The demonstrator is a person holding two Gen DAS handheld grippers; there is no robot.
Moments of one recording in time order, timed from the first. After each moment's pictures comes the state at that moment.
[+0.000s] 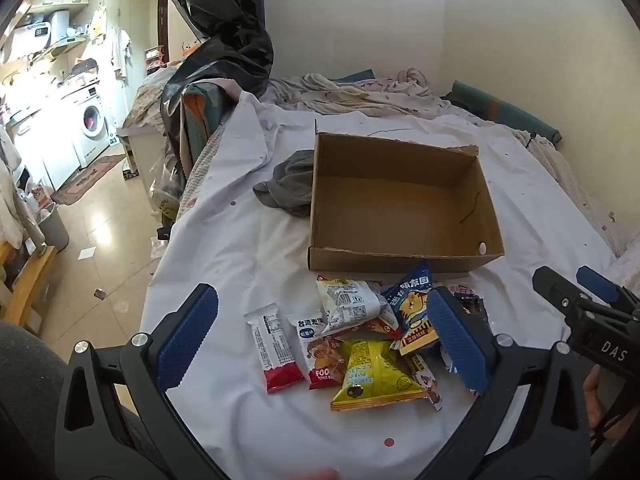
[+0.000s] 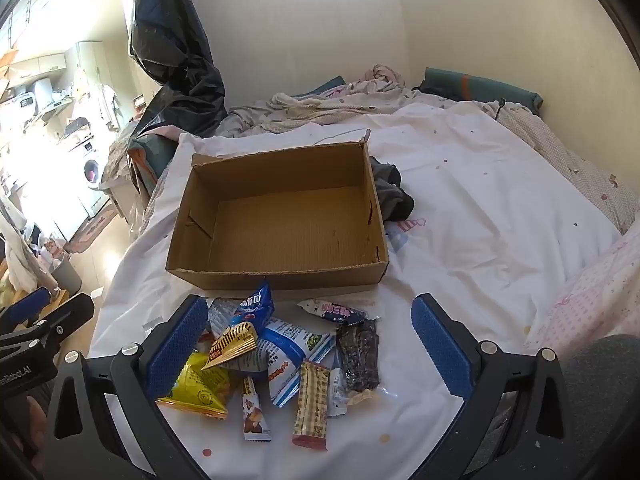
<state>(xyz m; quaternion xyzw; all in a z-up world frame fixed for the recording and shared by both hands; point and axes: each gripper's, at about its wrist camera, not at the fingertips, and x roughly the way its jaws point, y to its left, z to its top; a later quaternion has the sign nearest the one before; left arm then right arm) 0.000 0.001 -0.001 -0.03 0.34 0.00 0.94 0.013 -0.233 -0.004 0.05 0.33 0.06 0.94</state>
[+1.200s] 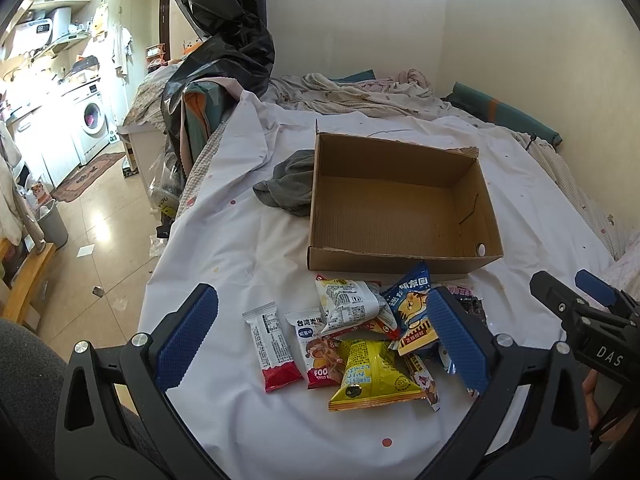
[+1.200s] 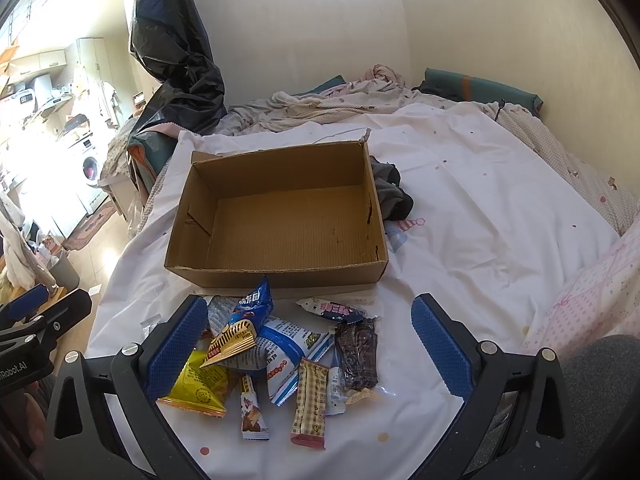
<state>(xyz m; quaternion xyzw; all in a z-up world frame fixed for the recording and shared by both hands) 0.001 0.000 0.002 -0.03 0.34 0.00 0.94 0.010 -0.232 -0.005 0.05 0.33 0.06 0.94</state>
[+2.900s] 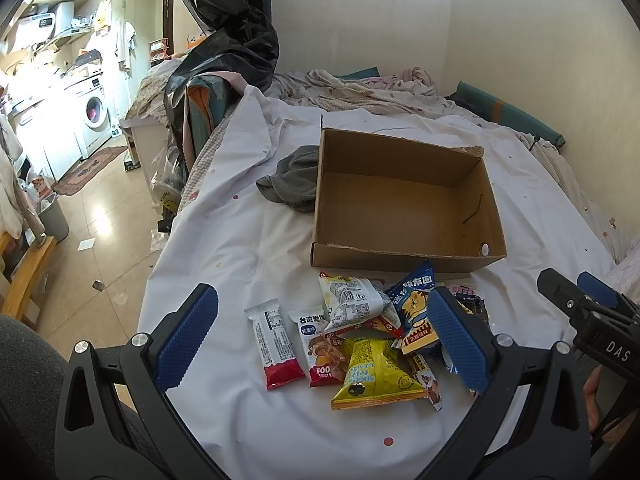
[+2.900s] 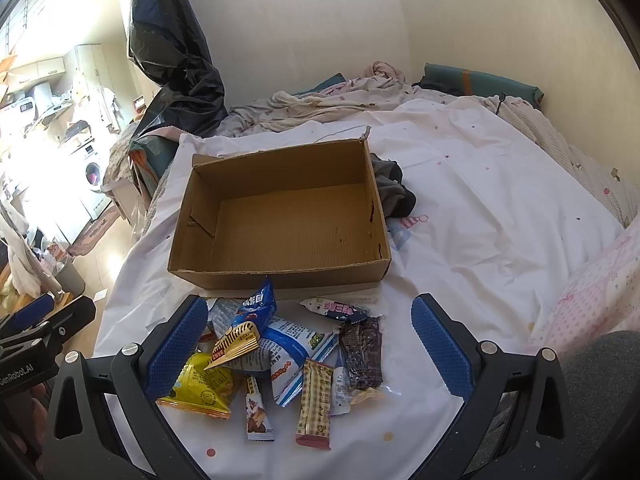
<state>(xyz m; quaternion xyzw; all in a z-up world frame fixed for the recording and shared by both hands) 0.003 0.005 -0.002 -0.04 0.34 0.01 0.94 0.012 -0.234 -0.005 0.06 0.33 0.06 0.94</state>
